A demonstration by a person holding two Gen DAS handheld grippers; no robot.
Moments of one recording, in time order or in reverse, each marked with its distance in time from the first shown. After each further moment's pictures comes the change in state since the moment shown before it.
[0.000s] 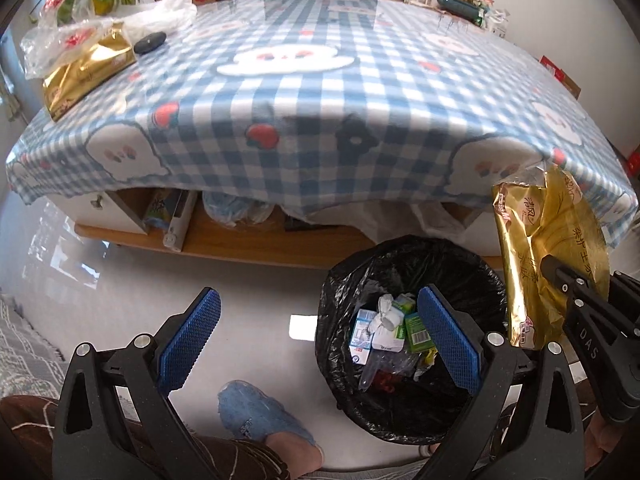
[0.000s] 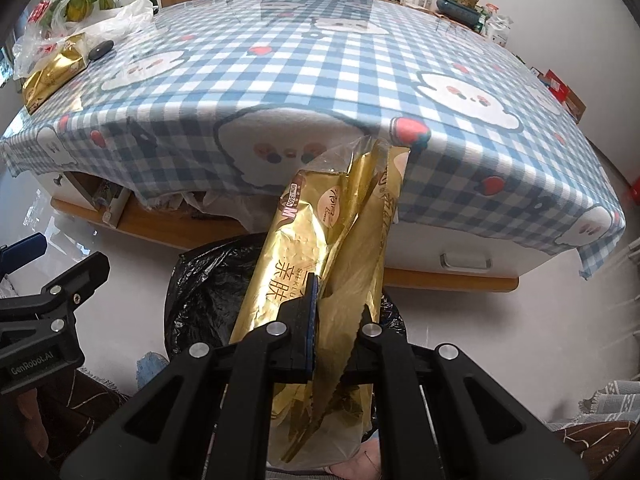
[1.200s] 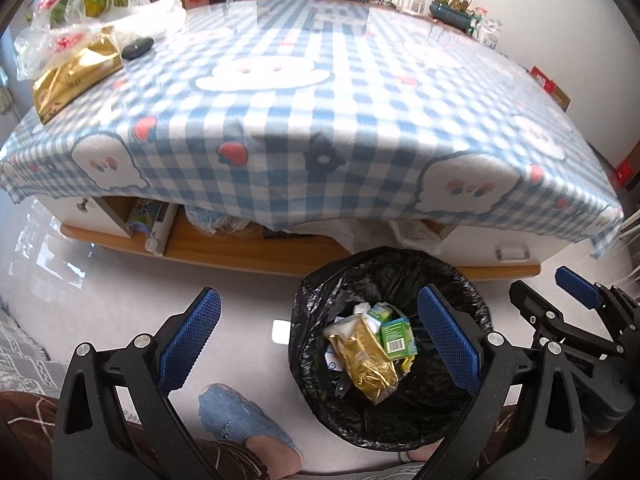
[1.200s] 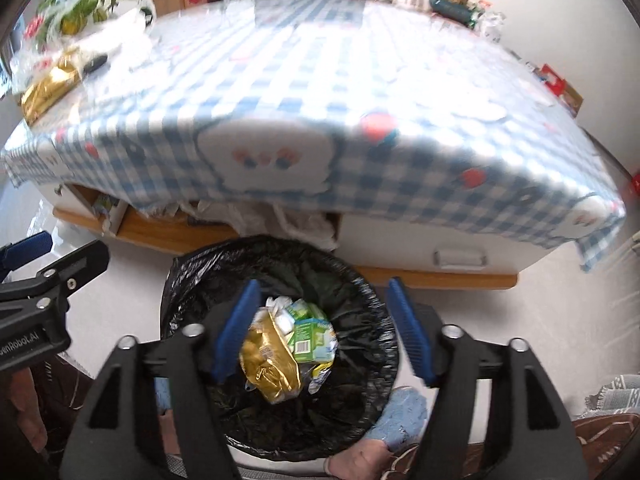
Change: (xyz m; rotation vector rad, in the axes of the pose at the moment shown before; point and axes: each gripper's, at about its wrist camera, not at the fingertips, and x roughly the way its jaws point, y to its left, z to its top) left arm -0.017 -0.021 0.005 -0.022 -0.045 -0.056; right arm -0.018 -0.027 0.001 0.042 -0.043 0.011
